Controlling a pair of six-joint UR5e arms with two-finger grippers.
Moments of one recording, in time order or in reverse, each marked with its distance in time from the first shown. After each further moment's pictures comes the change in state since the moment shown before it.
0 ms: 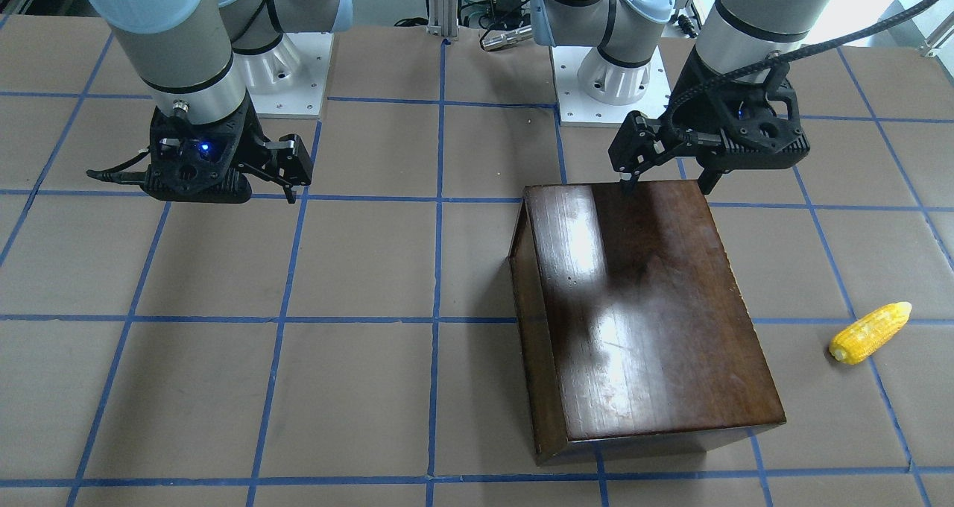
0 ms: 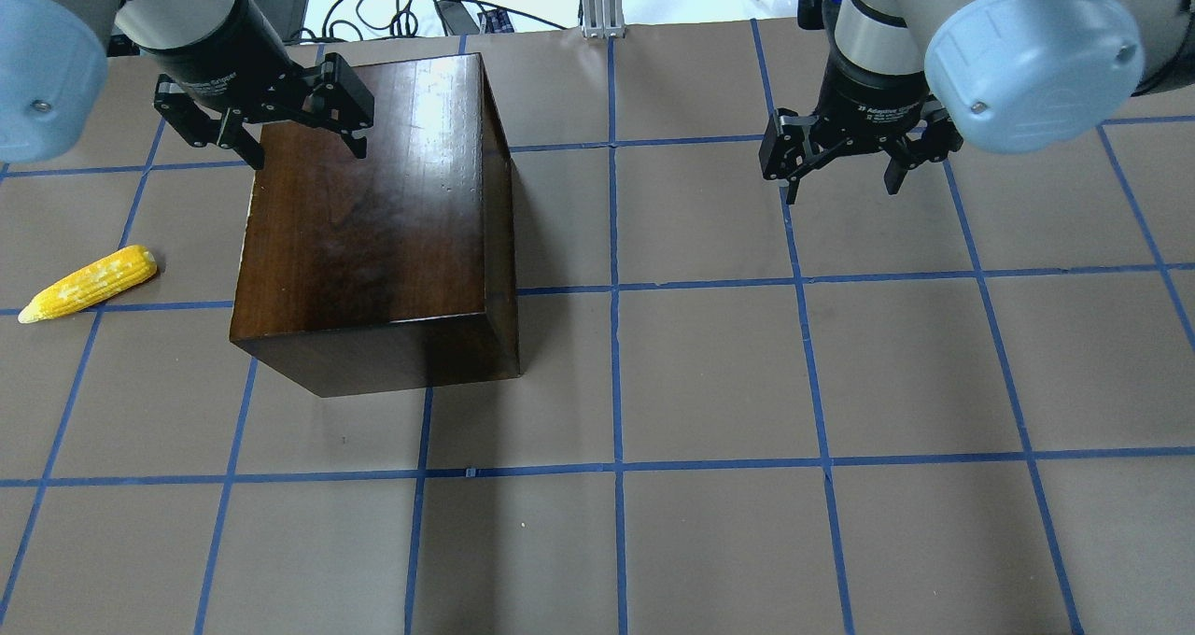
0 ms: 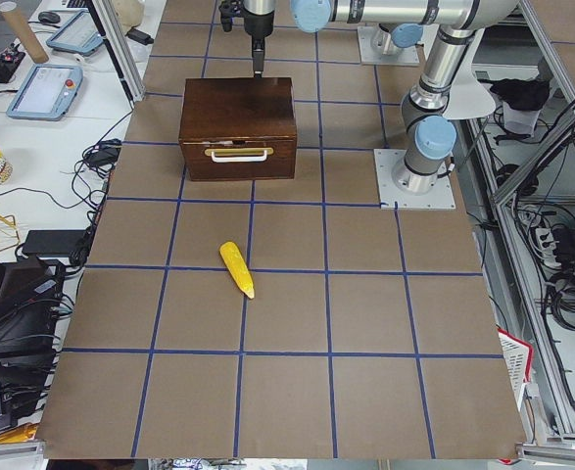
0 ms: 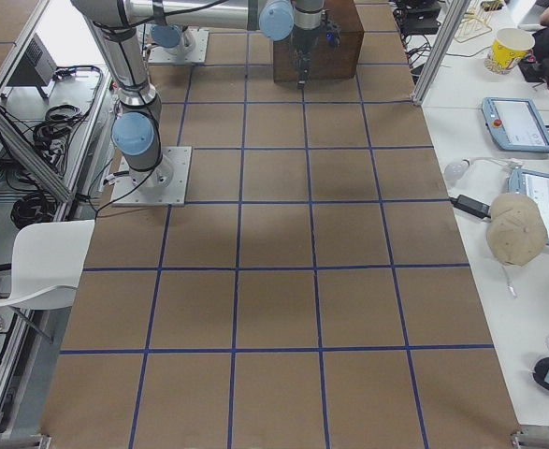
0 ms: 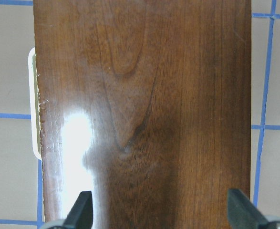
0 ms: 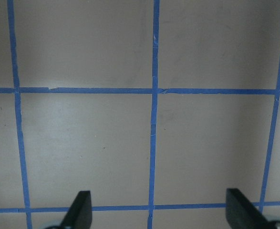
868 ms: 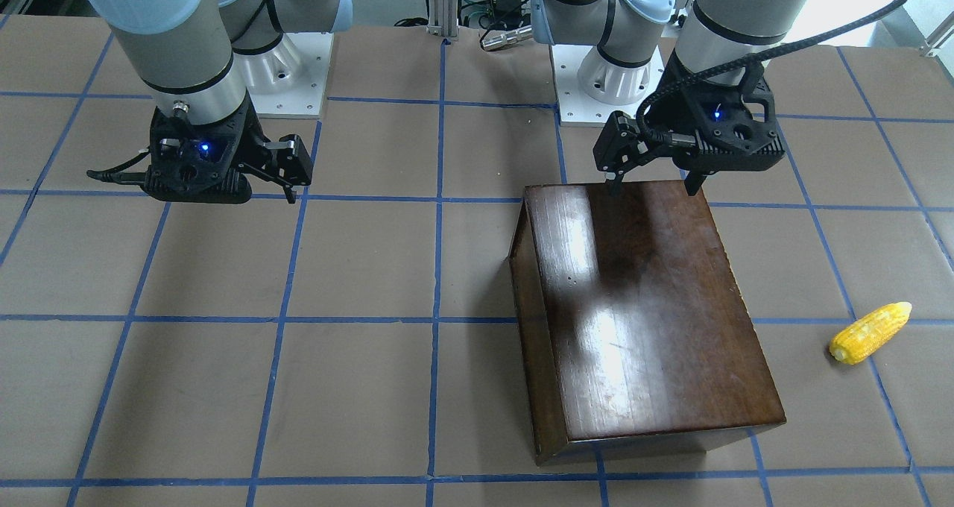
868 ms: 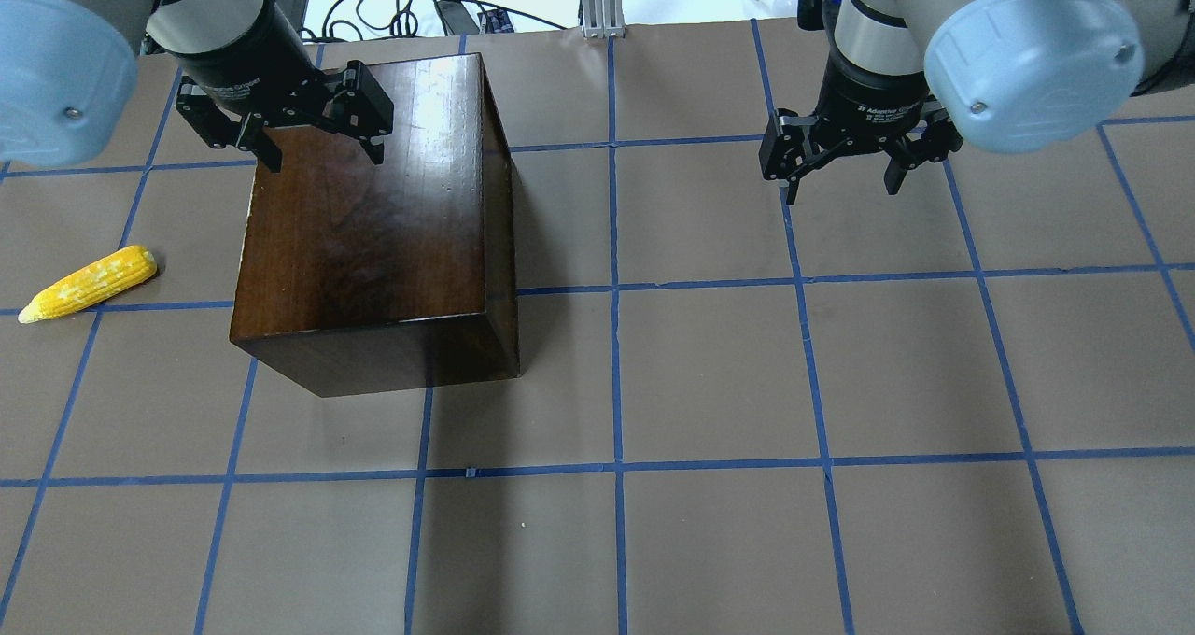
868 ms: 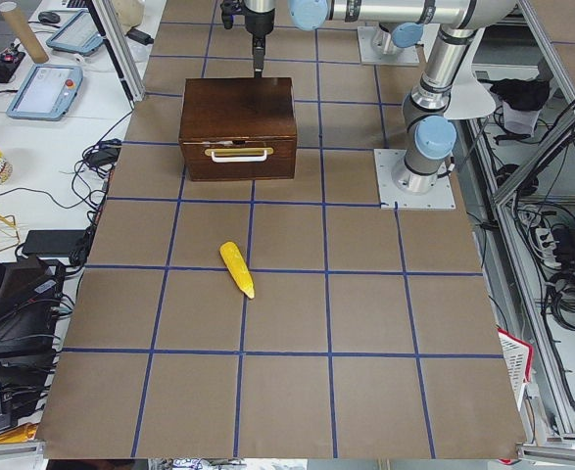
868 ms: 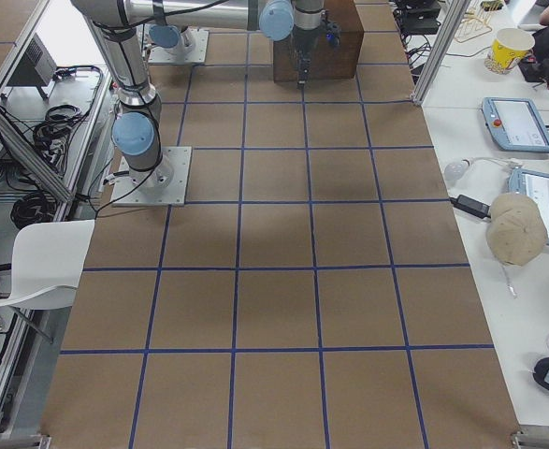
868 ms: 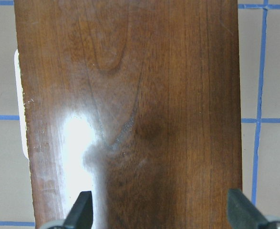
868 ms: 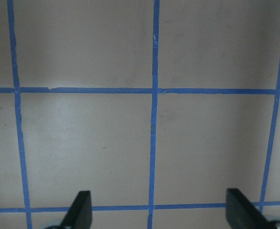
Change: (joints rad) left arm -0.027 -0.007 0.000 0.003 0.011 0.000; right arm 0.000 0.000 0.000 0.000 0.000 0.000
